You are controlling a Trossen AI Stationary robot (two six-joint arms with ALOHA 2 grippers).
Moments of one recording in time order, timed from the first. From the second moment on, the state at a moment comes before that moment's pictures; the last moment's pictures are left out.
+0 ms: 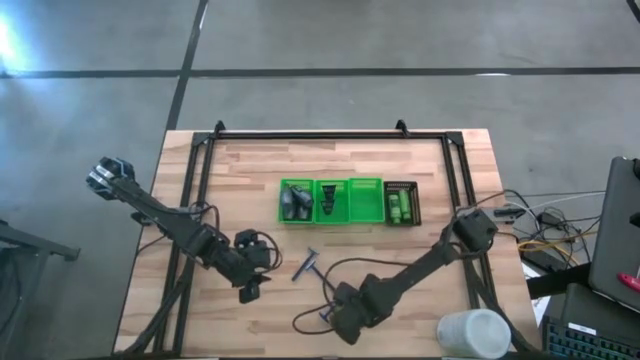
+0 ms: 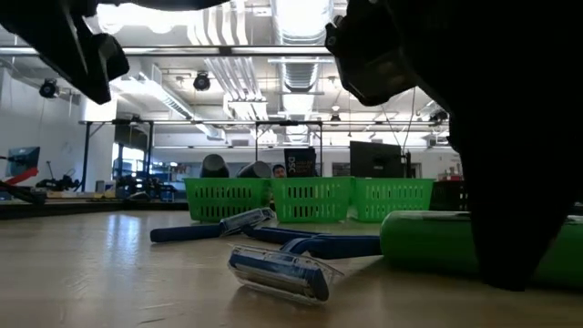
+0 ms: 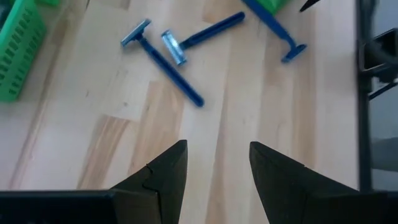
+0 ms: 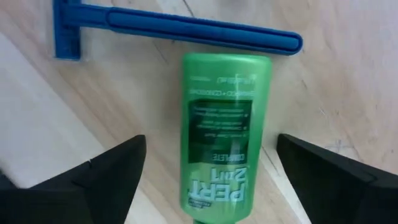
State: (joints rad) left arm -0.57 1.26 0.88 -0.57 -0.23 -0.73; right arm 0.57 2.22 1.66 -0.87 0.03 1.20
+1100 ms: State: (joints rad) left arm -0.53 1.05 0.86 -0.54 -0.43 -0.56; right arm -0.02 1.48 1.19 -1.31 0.25 1.50
